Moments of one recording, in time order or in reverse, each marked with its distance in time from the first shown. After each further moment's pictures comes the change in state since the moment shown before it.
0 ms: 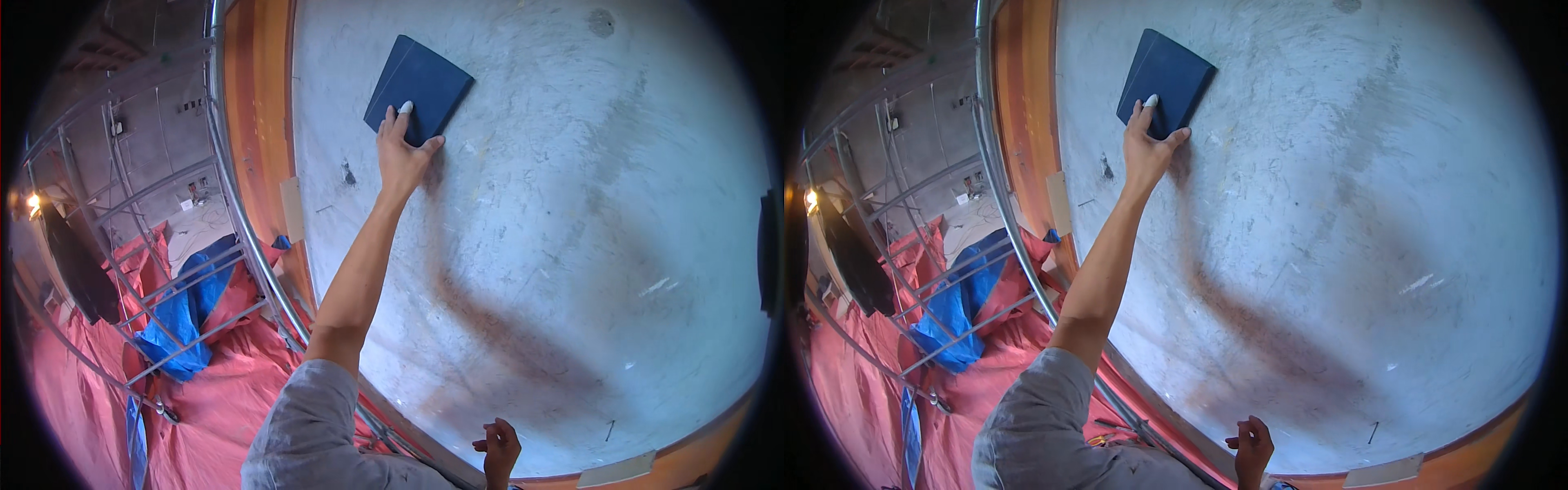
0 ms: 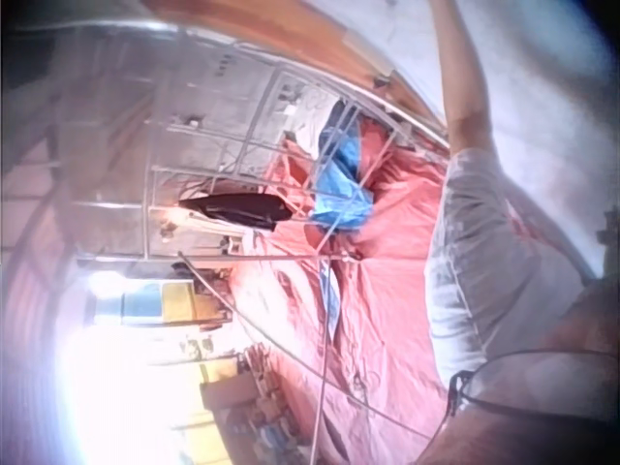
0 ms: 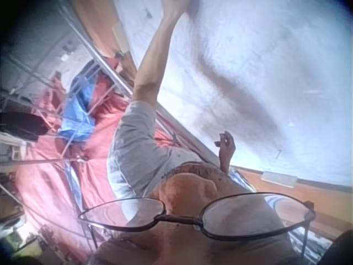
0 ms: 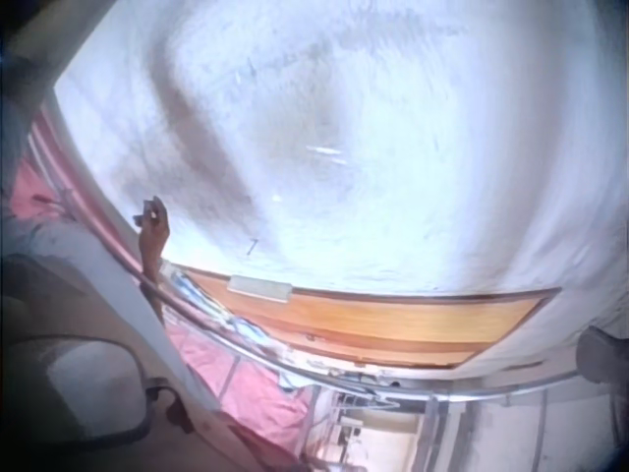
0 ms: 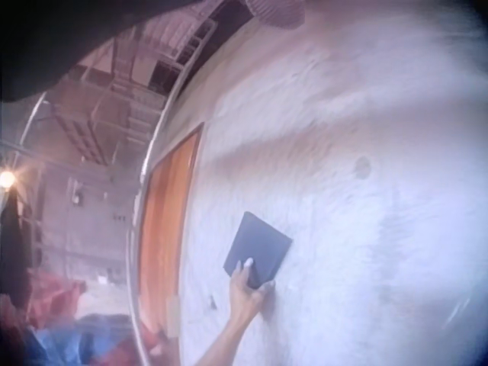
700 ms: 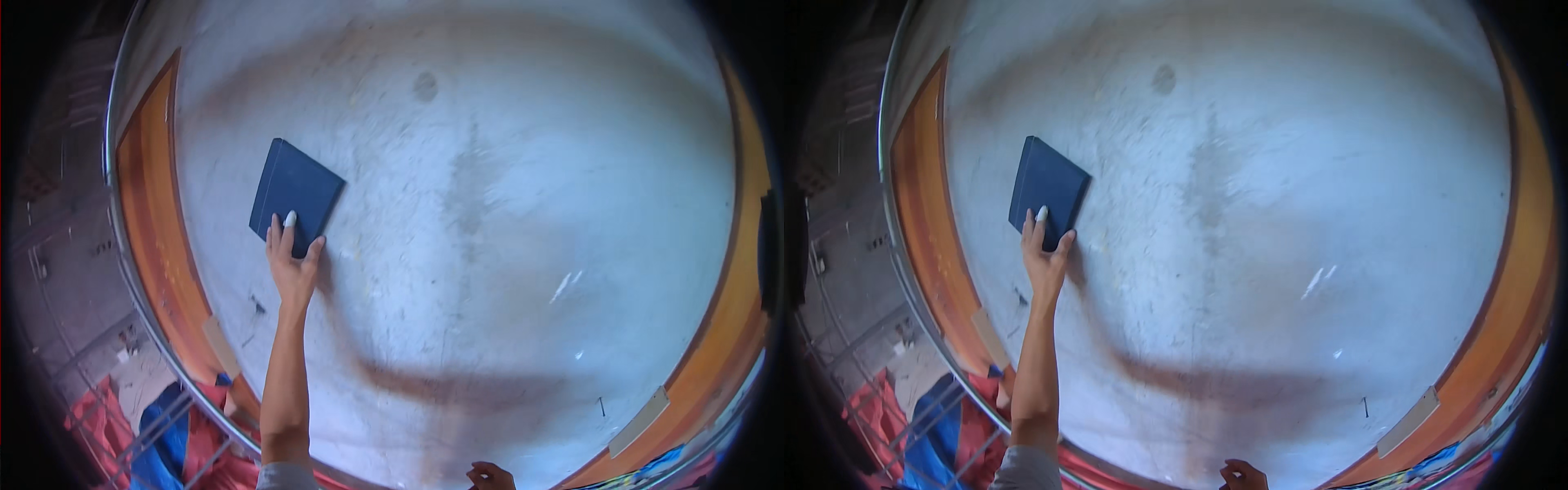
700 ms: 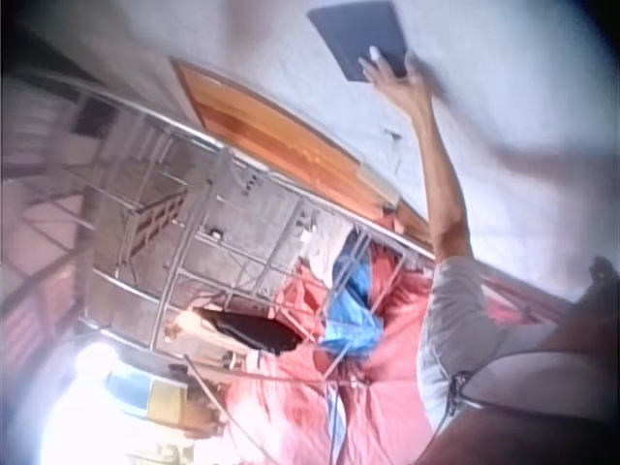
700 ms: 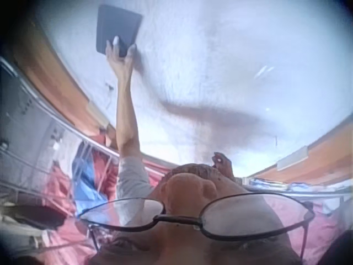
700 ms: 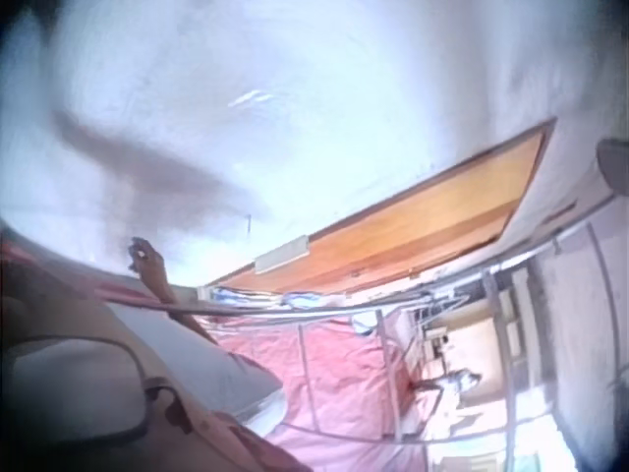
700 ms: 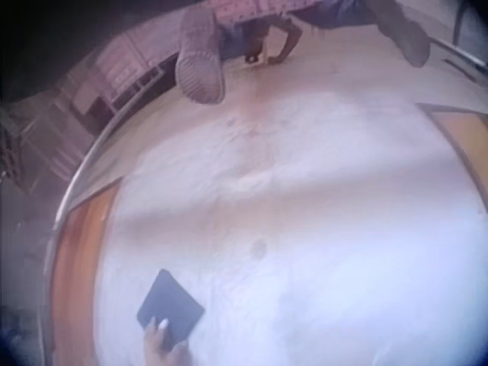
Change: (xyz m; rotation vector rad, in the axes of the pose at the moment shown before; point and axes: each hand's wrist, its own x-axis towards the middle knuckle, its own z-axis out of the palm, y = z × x) left_hand 0.018 0.005 -0.006 0.055 0.022 0.226; right_hand -0.016 -0.029 0.026 -0.190 0.025 0.089
